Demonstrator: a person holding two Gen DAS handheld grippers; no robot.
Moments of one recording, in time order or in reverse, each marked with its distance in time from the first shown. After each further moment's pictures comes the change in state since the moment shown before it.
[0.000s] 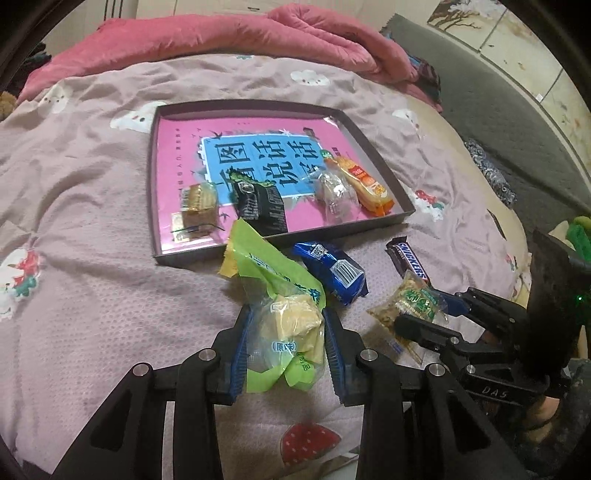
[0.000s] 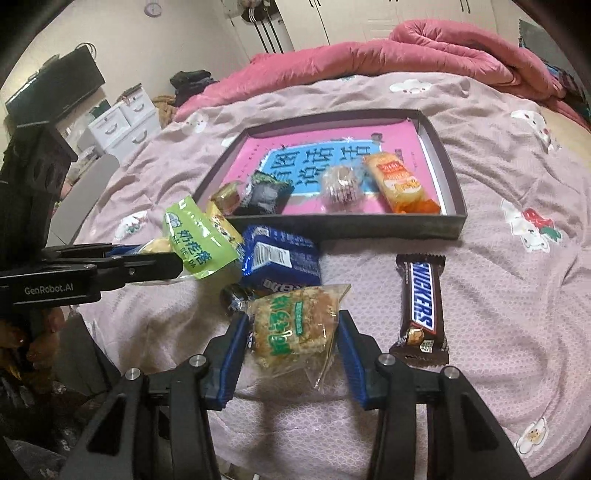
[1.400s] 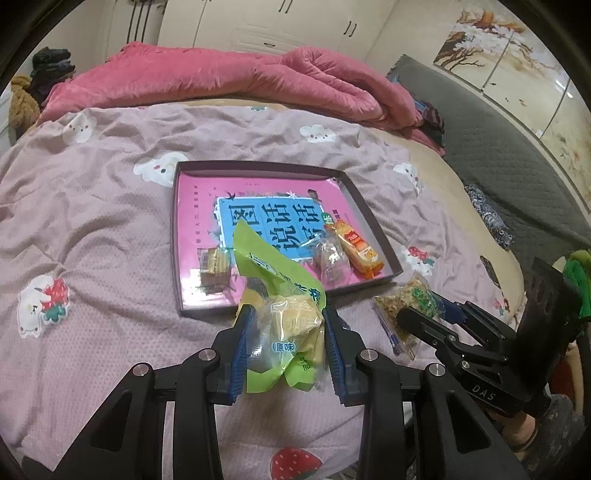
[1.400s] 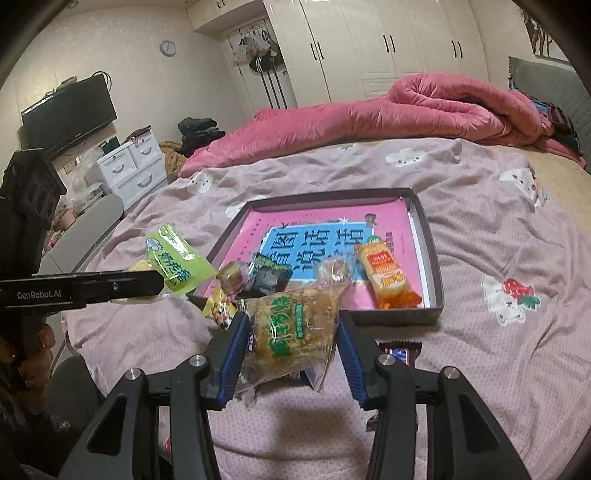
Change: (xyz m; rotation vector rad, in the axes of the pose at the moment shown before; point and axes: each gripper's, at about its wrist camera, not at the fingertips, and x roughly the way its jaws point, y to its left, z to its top) left arm -0.043 -0.001 0.026 -0.055 -0.159 0.014; right arm -0.032 0.002 0.034 -0.026 -0.220 -0.028
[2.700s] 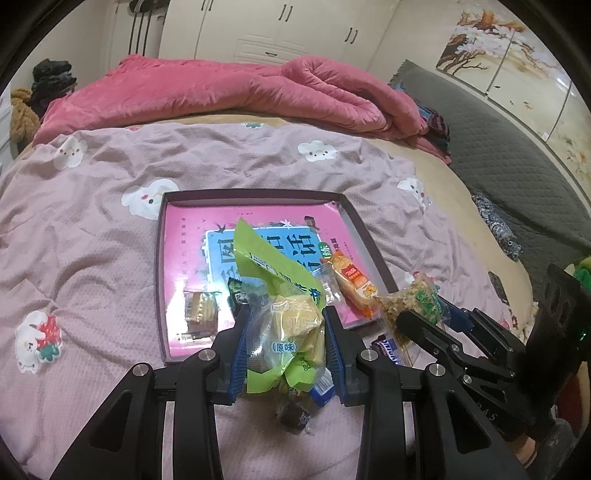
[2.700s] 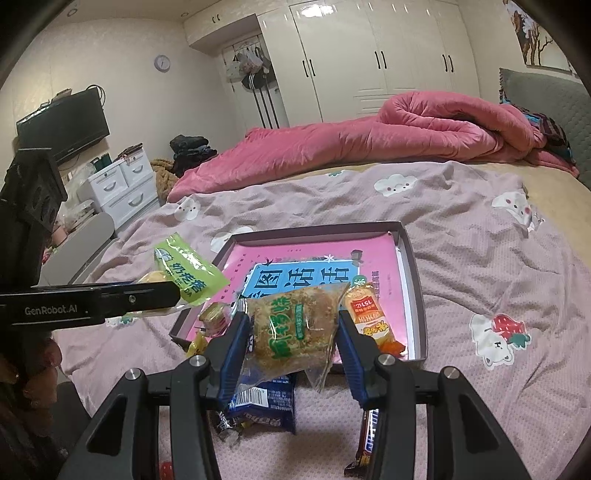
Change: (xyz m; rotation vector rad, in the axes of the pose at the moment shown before) left arm 0.022 -0.021 0.037 0.013 -0.036 0.033; right arm 0.007 -0.012 0.031 0.008 -0.070 -0.036
